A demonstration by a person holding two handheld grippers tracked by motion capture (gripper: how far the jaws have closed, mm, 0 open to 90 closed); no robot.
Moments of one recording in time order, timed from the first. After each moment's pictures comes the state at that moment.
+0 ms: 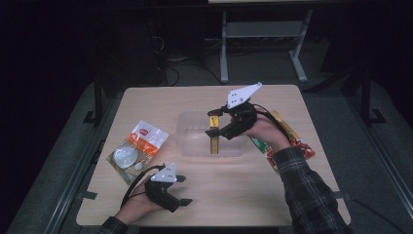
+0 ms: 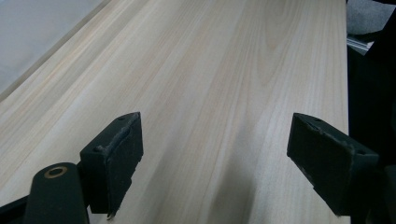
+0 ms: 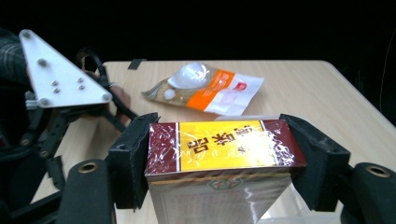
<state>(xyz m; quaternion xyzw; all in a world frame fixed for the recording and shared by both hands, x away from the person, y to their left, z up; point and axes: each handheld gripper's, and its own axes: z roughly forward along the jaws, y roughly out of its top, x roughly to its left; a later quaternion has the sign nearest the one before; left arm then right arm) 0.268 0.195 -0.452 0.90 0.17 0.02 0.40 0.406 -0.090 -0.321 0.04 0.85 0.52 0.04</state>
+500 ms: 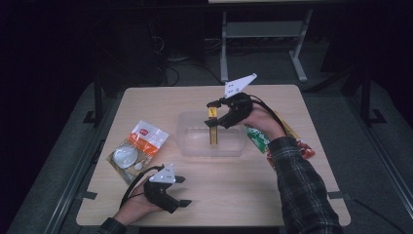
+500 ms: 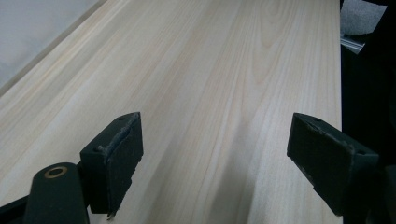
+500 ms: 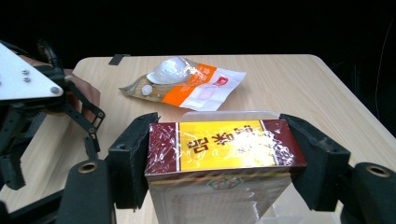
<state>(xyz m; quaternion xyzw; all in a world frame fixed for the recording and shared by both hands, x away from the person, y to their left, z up) 0.266 0.196 -0.450 0.90 0.17 0.01 0.40 0.444 -0.086 -0.329 0.05 0.86 0.51 0.04</state>
